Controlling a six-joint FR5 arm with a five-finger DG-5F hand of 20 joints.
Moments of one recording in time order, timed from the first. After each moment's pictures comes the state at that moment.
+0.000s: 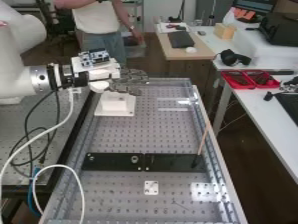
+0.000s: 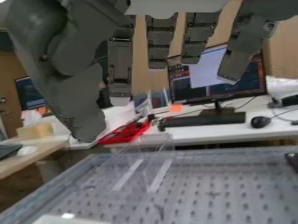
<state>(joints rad) 1.46 -1.69 -2.10 -2.57 -2.04 -0.63</state>
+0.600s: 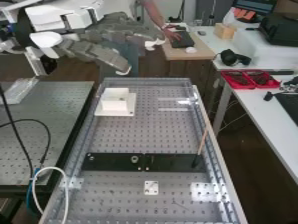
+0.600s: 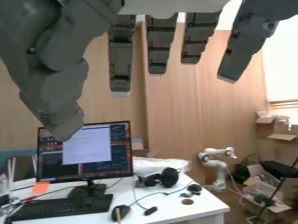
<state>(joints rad) 1.34 -1.55 -1.89 -2.71 -1.58 -0.71</state>
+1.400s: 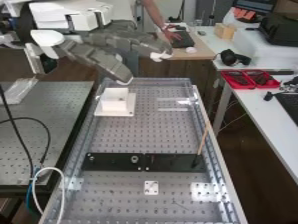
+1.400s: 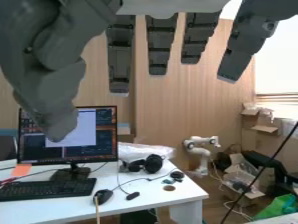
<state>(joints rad) 1.35 -1.59 -1.79 -2.85 -1.52 -0.77</state>
